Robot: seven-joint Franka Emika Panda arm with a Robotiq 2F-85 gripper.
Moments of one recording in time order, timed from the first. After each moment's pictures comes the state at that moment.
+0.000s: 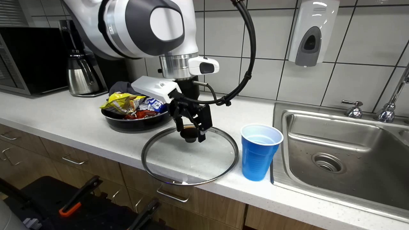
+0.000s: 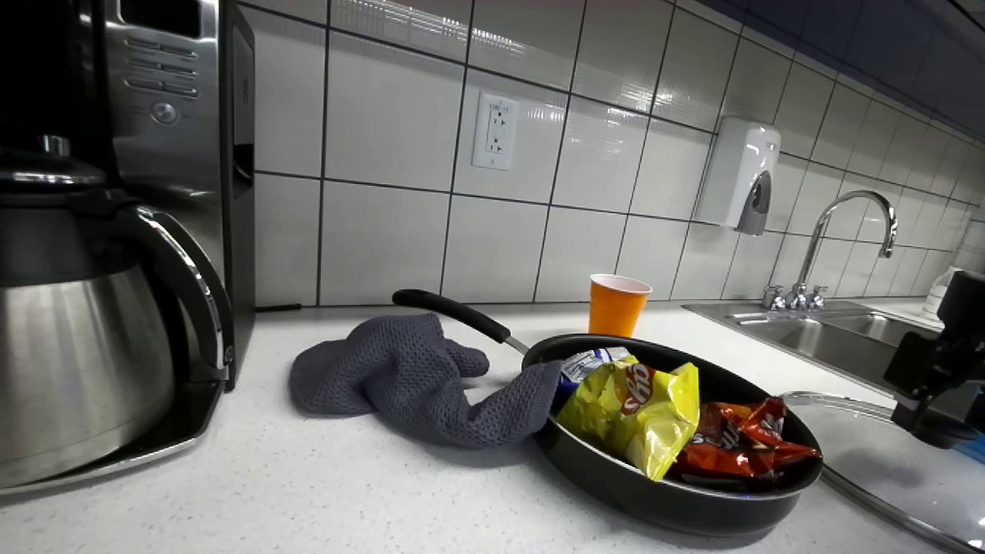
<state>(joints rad) -0.23 -0.18 -0.14 -2.78 -0.22 2.66 0.14</state>
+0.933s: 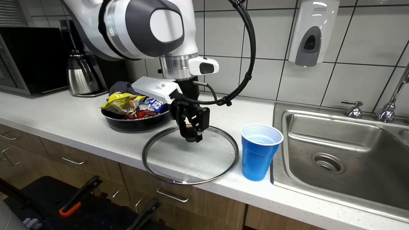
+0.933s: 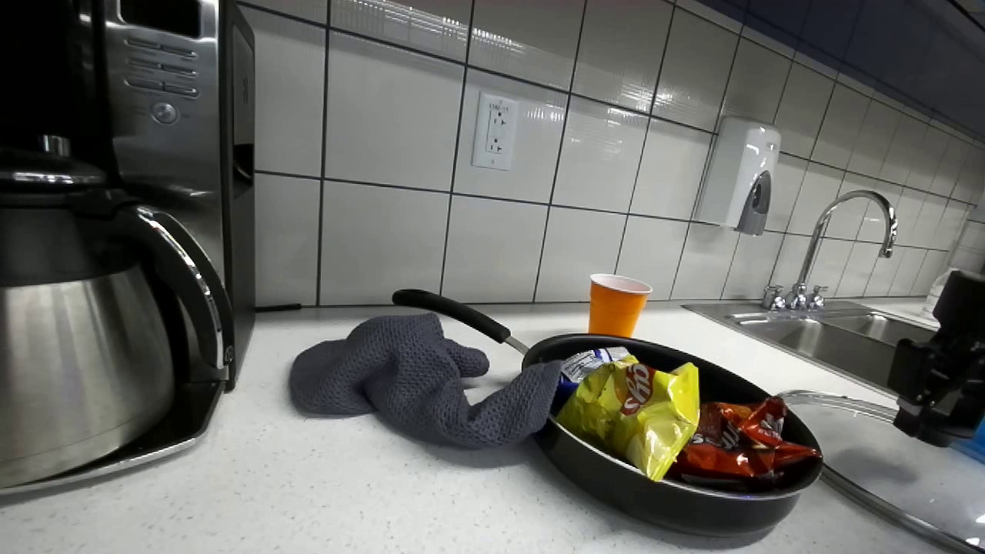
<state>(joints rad) -0.23 -0.17 -0.14 -2.78 -0.21 2.68 0.13</state>
